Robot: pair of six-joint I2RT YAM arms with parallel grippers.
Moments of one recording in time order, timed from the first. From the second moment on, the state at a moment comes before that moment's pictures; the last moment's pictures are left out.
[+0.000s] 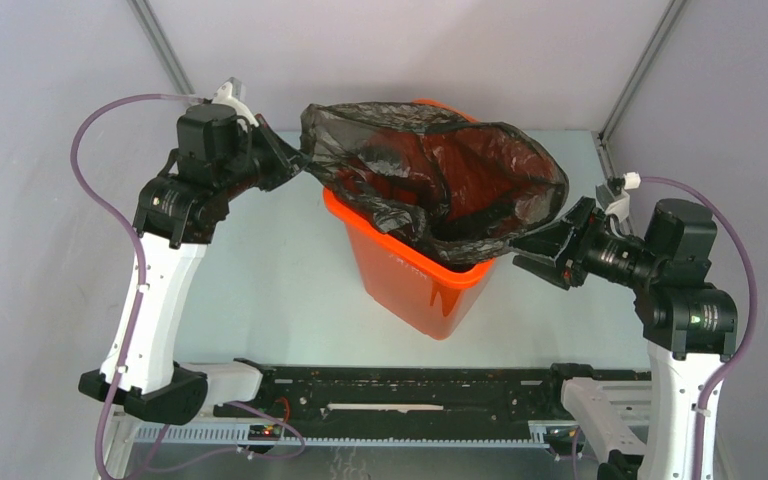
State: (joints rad) left arm -0.34 1.26 1.81 -0.97 0.04 -0.70; right arm -0.07 0.81 1.41 -1.10 -0.93 0.87
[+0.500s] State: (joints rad) left arm -0.33 1.26 1.81 -0.98 0.06 -0.69; right arm 0.04 0.84 1.41 -0.95 -0.79 1.01
